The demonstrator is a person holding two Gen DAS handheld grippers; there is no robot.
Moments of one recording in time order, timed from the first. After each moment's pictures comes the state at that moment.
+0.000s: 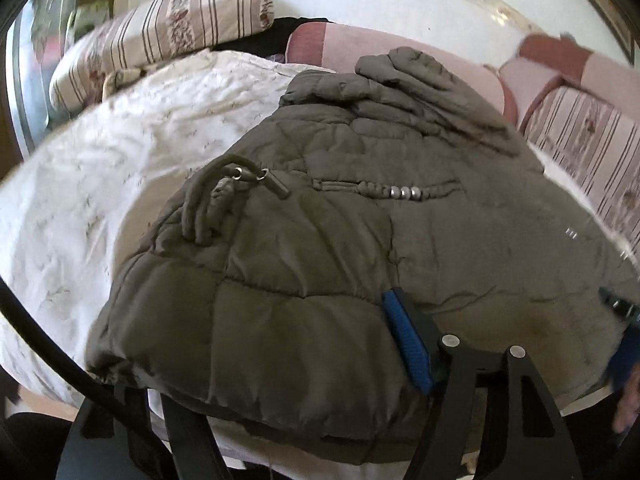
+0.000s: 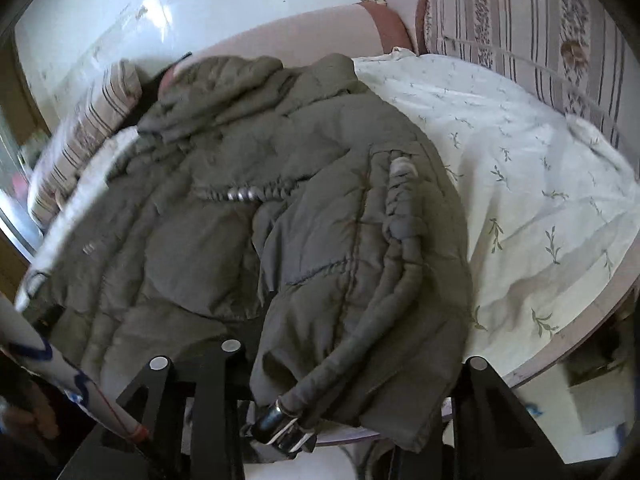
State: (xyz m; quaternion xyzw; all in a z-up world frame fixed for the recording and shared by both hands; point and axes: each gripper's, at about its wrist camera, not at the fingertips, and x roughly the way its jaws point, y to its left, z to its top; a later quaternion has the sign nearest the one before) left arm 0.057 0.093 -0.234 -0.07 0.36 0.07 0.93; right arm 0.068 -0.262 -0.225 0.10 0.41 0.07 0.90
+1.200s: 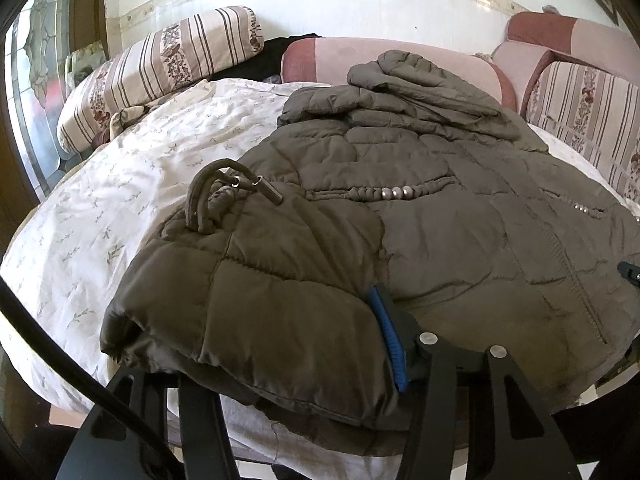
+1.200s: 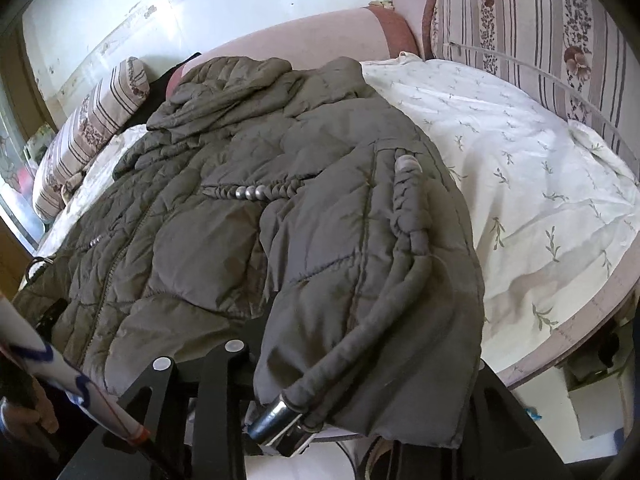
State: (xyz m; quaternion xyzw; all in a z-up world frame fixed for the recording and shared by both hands) left arm 0.049 0.076 -0.232 -0.01 0.34 0.09 0.94; right arm 0.060 -0.264 -0.222 0.09 0.40 0.08 0.91
